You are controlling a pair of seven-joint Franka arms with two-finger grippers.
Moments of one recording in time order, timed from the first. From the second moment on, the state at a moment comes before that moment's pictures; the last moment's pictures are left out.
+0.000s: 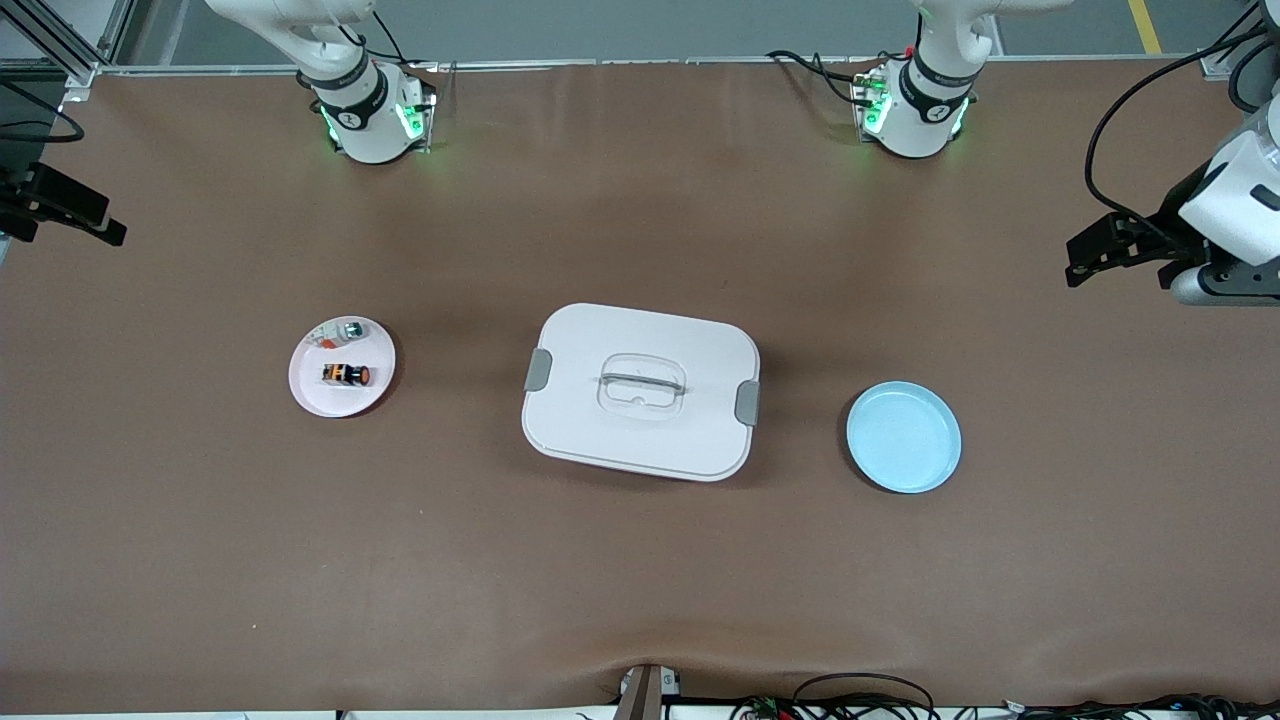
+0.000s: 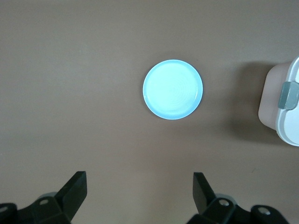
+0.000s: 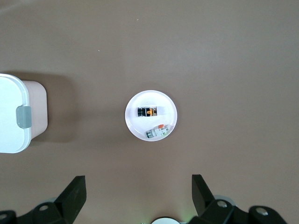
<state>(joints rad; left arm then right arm) -0.04 0.03 -0.05 -1.55 0.01 1.58 -0.05 -0.05 0.04 -0.01 -1.37 0.06 1.36 0.05</state>
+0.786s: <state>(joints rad) -0.03 0.03 -0.05 -1.55 0.01 1.58 -0.05 -0.05 0.04 -0.01 -1.37 0.06 1.35 0.05</state>
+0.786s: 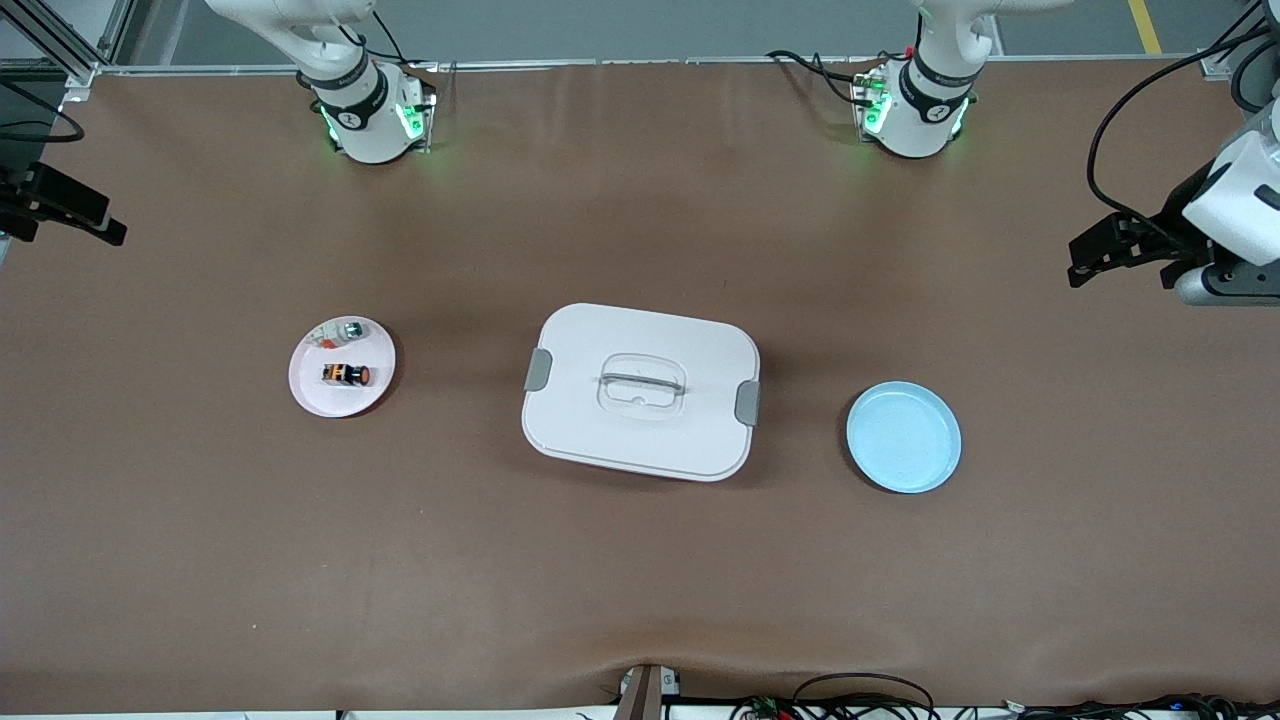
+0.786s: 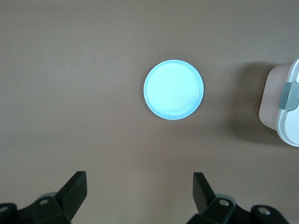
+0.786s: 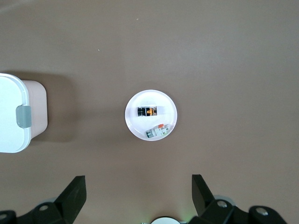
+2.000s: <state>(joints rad) -0.03 0.03 -0.05 -1.55 0.01 1.58 -0.05 -0.06 0.04 -0.01 -1.37 0.06 1.36 0.05</state>
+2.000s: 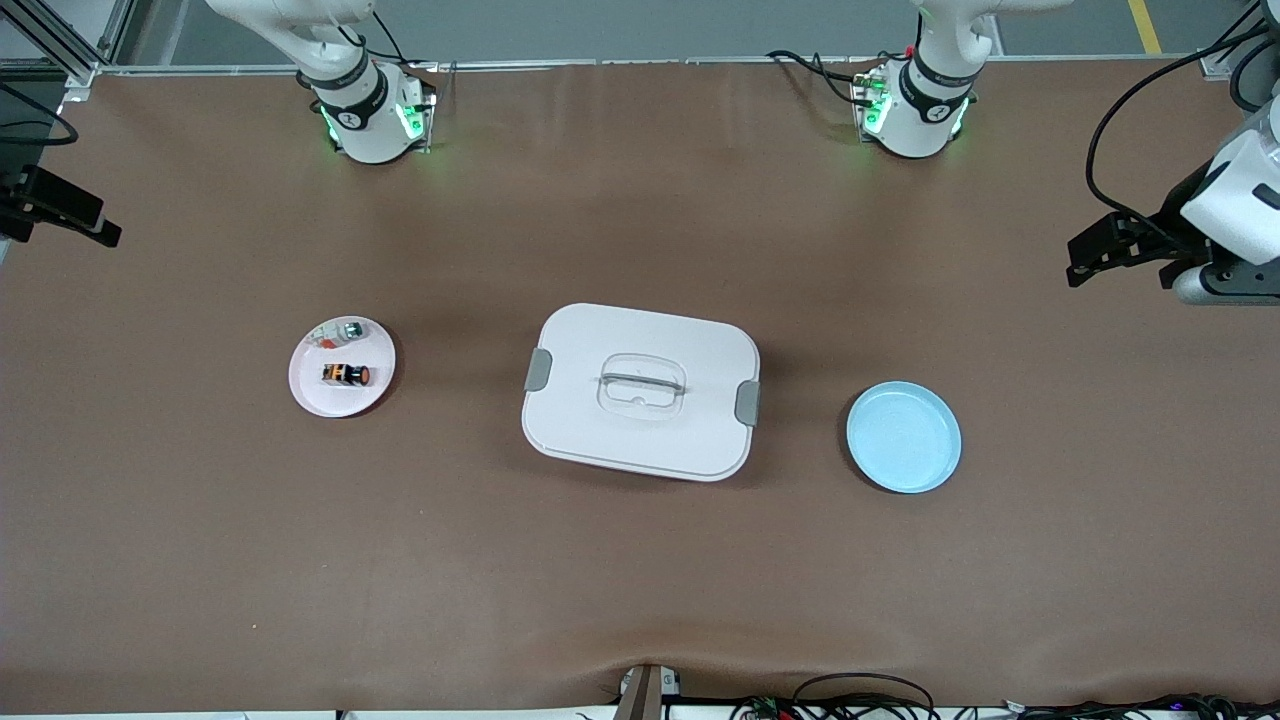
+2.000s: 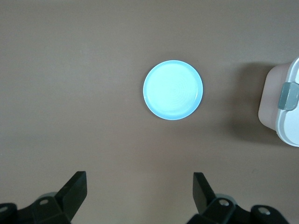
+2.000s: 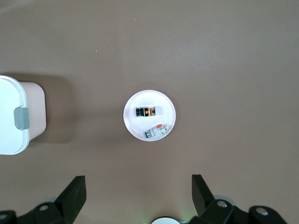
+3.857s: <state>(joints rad) -0.03 0.03 -0.04 -1.54 -0.04 1.53 -0.05 -0.03 0.10 0.00 -2.23 0.06 2.31 0.07</state>
